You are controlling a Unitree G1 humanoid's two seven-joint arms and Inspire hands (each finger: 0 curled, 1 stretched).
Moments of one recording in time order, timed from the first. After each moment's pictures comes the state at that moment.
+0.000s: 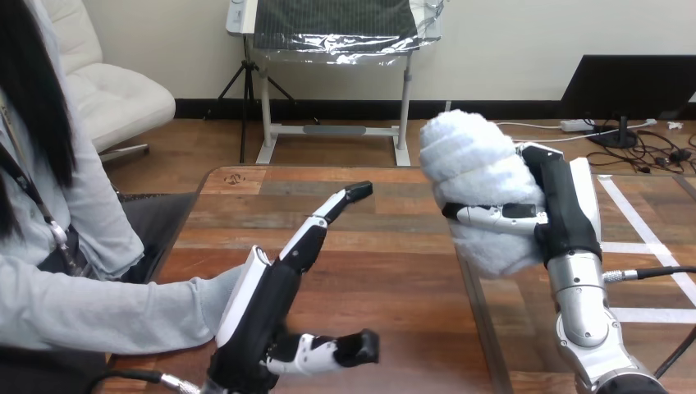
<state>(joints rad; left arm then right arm) -0.06 0.04 0.02 0.69 0.22 -1.28 -0.20 -0.61 -0.26 0.01 1.24 -0.19 -0.73 -0.30</state>
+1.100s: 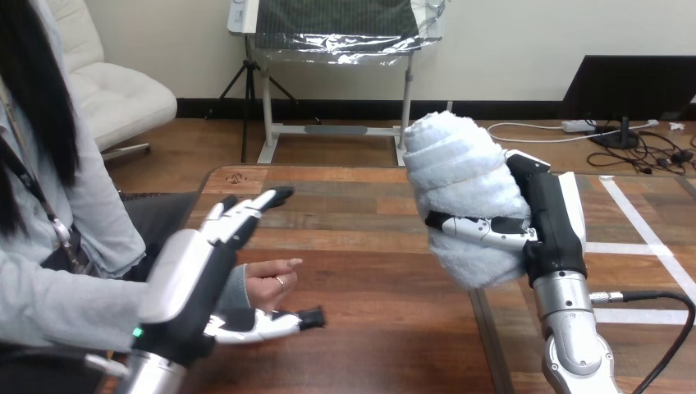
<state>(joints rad) -0.05 0.31 0.09 0.52 0.70 -0.87 0.26 -0.51 -0.19 -0.04 1.14 -0.09 -0.86 -0.15</state>
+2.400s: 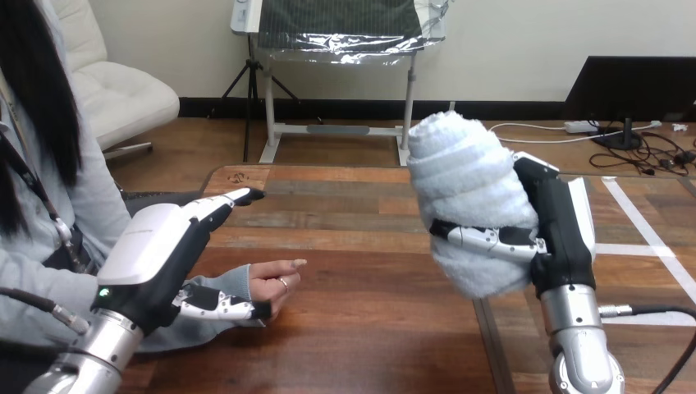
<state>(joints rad) -0.14 0.52 -0.02 0.52 0.68 -0.68 0.18 -0.42 -0.19 -0.06 1.06 -0.06 -0.93 -0.10</state>
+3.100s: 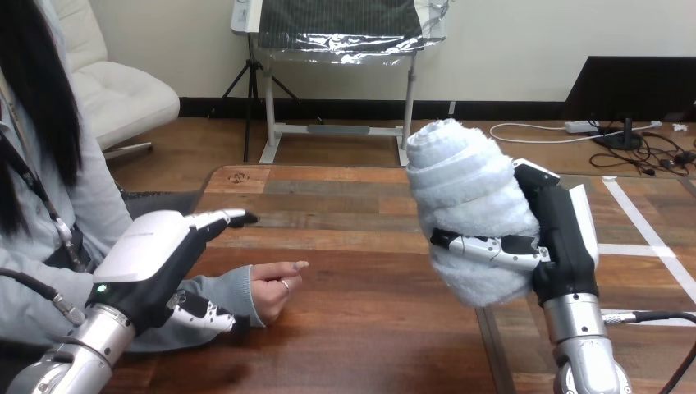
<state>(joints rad) -0.20 0.58 -0.09 0.63 0.68 -0.64 0.13 -0.36 -0.19 -0.06 0.96 0.01 -0.93 0.00</state>
